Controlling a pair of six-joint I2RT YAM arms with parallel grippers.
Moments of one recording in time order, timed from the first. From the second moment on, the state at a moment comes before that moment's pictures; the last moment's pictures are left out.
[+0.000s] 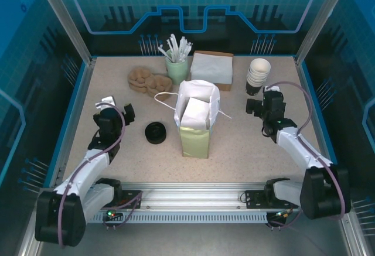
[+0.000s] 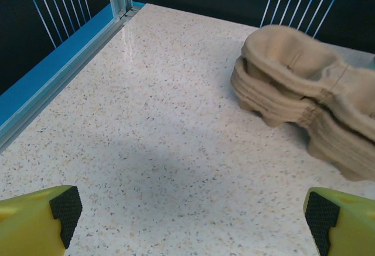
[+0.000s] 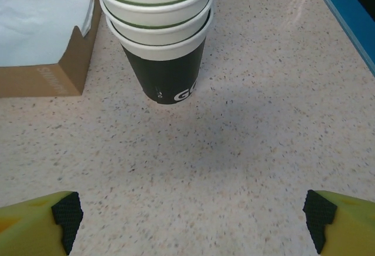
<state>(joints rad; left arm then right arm) -0.06 0.98 0.40 0.15 -0.36 -0.25 0.11 1.22 0.67 -0.09 0.26 0.16</state>
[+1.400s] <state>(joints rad) 0.00 1.55 0.36 0.81 -0.05 -0.12 0.05 1.50 0.44 0.62 -0.06 -0.07</state>
